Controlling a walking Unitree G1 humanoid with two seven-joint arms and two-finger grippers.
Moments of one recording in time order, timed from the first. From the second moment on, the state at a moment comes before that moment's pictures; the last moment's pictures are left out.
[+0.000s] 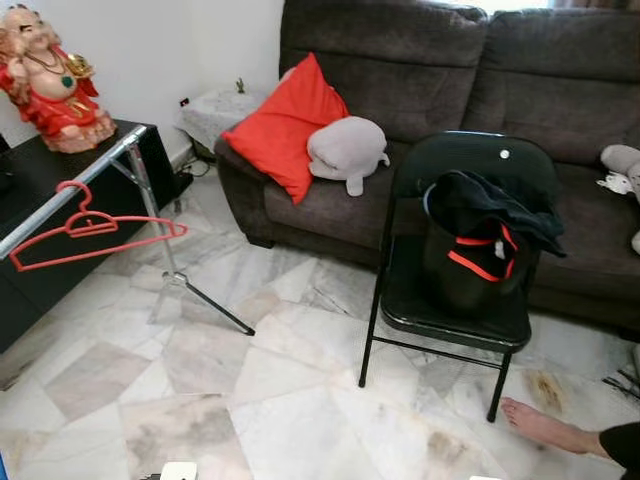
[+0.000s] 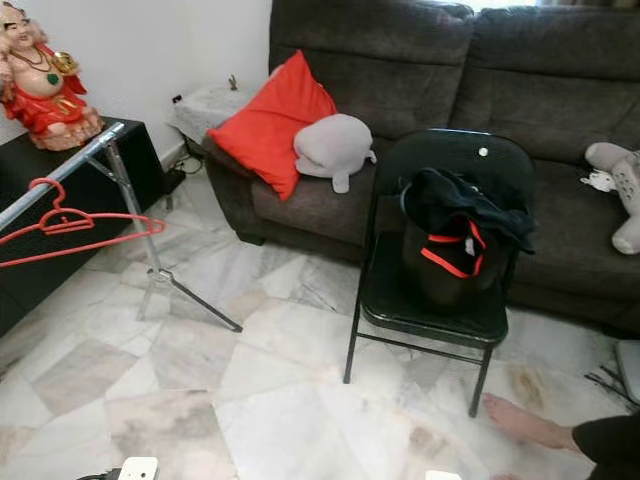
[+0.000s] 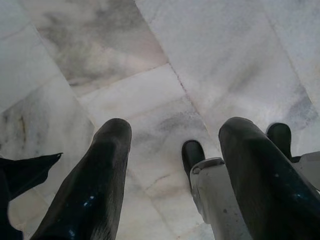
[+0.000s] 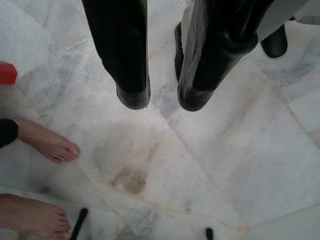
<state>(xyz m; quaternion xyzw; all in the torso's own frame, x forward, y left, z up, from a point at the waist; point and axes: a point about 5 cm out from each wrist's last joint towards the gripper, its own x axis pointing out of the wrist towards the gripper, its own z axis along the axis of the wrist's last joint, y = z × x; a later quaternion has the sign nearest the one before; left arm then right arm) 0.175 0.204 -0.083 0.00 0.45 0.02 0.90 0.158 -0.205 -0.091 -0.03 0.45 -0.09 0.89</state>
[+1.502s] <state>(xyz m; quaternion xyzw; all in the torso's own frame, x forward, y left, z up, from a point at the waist) 0.171 0.202 -0.086 -0.01 0.45 0.02 0.89 0.162 -0.207 -0.088 -0.04 0.44 -0.10 0.89</state>
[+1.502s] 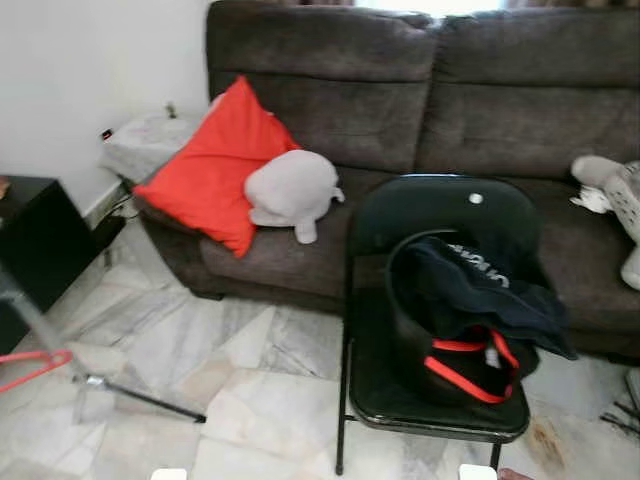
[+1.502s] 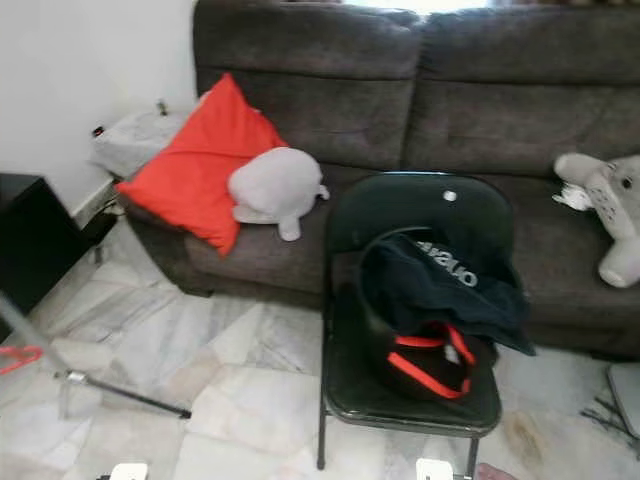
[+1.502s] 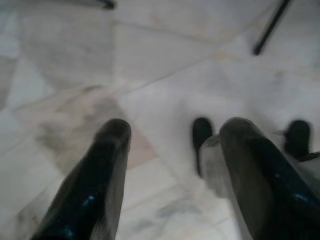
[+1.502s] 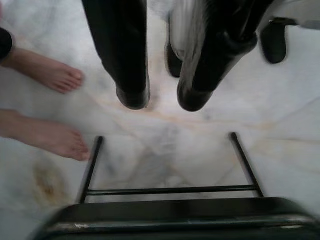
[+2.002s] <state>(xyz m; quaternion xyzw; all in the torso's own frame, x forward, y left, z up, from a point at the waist) 0.171 0.209 -0.084 0.00 0.45 0.03 0.89 0.207 -0.191 -0.045 -0.01 0.21 -0.11 0.97</state>
